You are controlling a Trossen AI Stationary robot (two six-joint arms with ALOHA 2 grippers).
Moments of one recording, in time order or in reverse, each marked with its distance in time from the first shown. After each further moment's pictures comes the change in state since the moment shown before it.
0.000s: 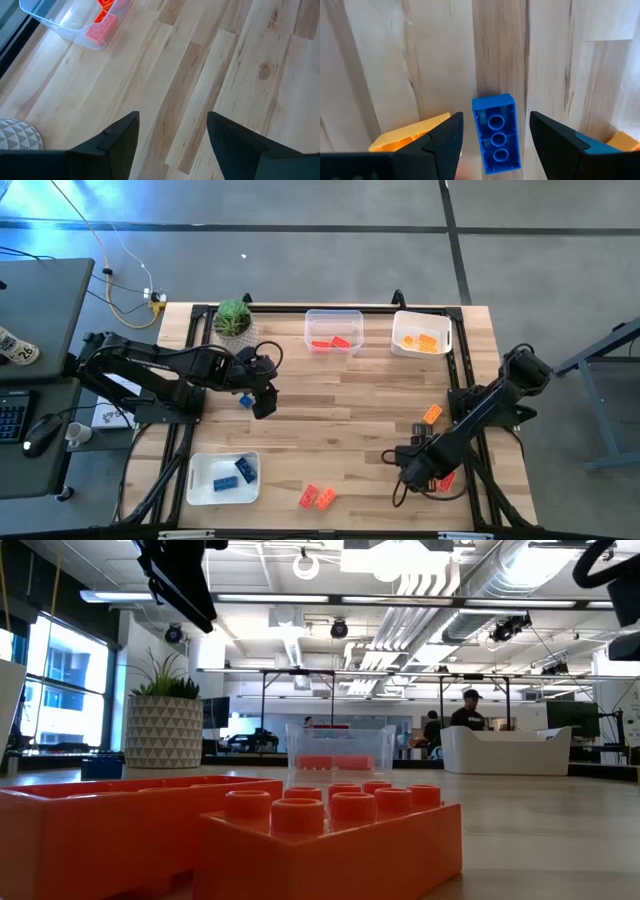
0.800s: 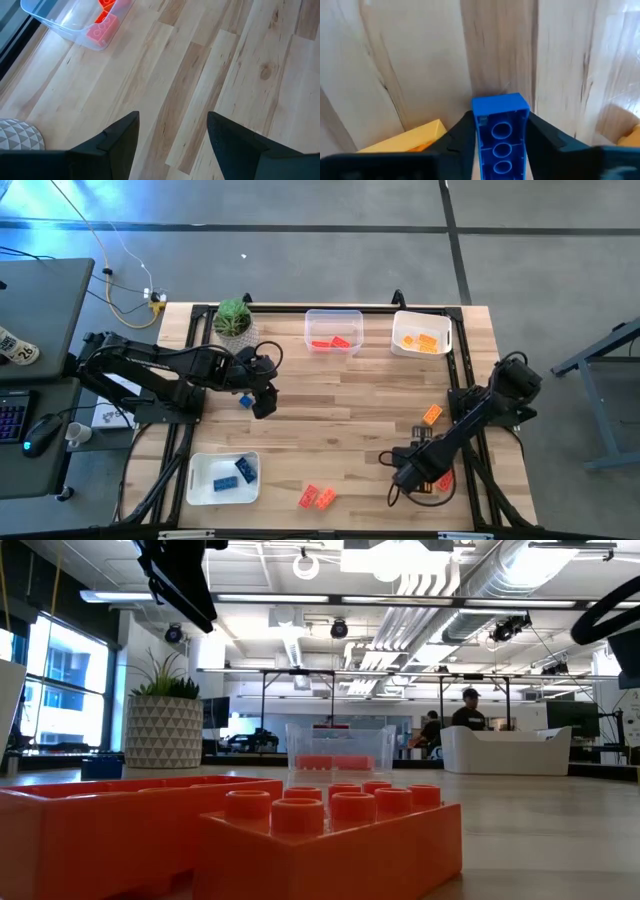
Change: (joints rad) left arm 0.000 0.000 0.000 0.000 -0.004 0.000; right arm -0.018 0.116 0.000 0.010 -0.048 0.049
